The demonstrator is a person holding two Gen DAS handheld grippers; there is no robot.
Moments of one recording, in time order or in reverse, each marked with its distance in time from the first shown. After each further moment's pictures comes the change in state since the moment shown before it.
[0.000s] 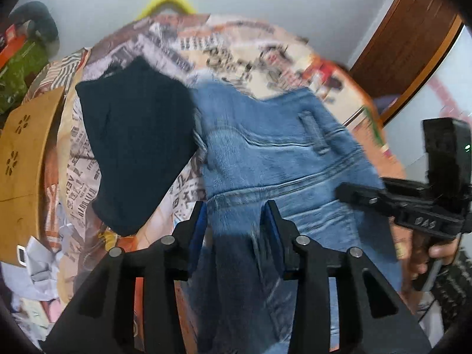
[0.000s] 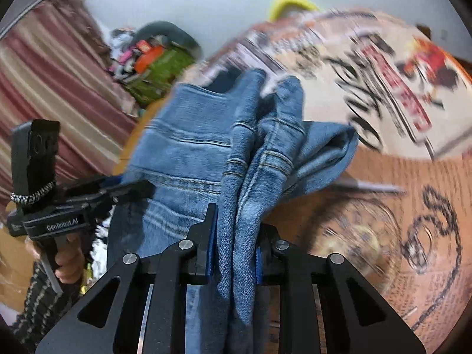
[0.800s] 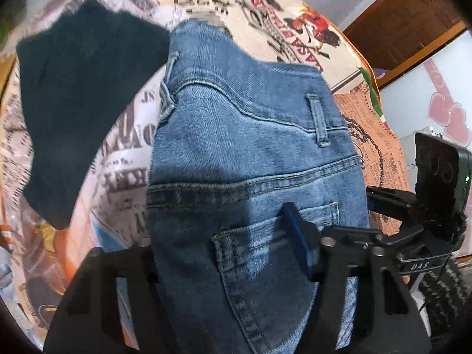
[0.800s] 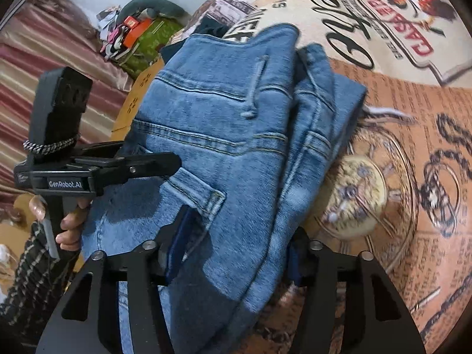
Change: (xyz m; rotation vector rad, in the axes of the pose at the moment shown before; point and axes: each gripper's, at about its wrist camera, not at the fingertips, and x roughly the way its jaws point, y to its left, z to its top) left arm 0.076 -0.016 -0.005 -0.010 0.177 -0.149; right arm 0.017 -0.032 -0.045 0.039 0.150 0.055
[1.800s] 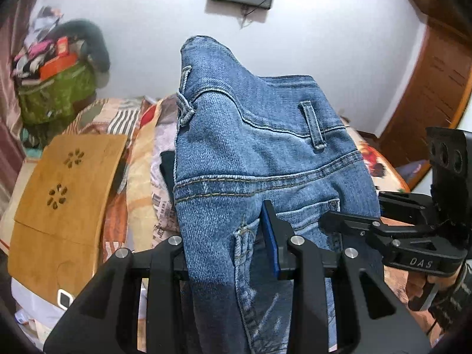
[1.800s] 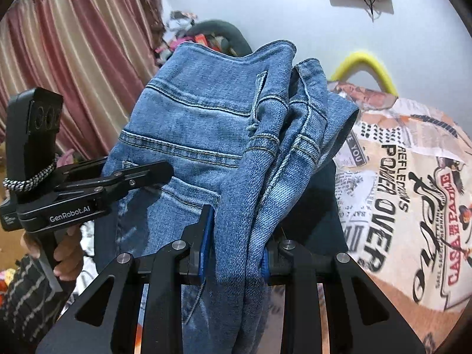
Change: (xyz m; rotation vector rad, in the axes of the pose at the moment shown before) left arm -0.165 0.139 0.030 -0.110 -0.531 0.241; right arm 0.055 0.179 0.151 -0.412 -0.211 -0.084
